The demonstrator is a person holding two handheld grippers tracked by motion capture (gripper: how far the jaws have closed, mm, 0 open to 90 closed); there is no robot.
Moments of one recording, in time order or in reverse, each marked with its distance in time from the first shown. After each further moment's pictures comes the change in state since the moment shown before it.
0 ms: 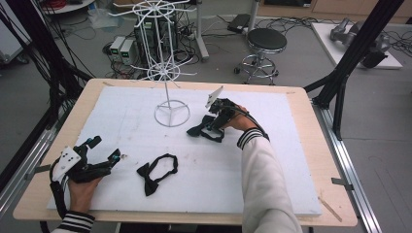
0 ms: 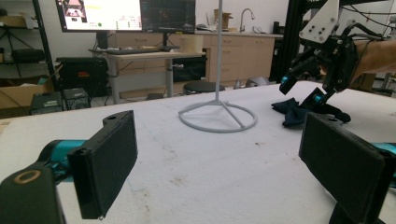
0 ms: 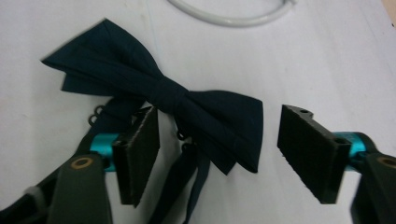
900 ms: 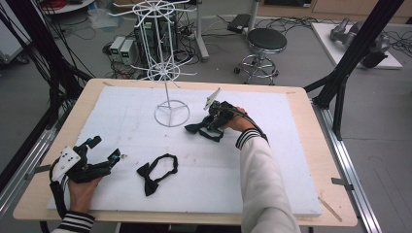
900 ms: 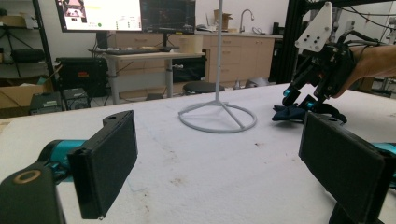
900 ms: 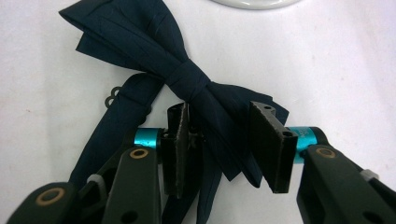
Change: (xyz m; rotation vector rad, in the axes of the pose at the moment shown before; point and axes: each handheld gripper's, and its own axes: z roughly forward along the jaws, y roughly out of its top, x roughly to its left) left arm 0.000 0.000 0.000 -0.005 0.000 -0.007; right arm 0.002 -0.001 0.011 0.036 0.057 0.027
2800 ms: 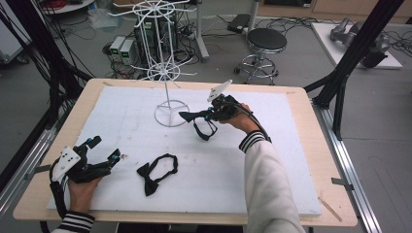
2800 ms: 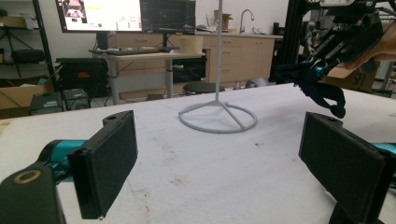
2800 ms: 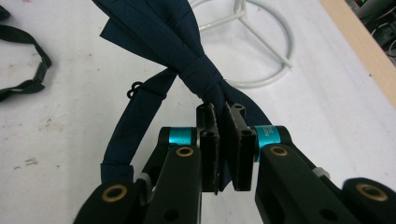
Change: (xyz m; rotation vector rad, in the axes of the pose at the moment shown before) left arm 0.000 0.000 0.000 0.002 0.000 0.003; right arm 0.018 0.015 -0.051 -0.221 -0.019 0.039
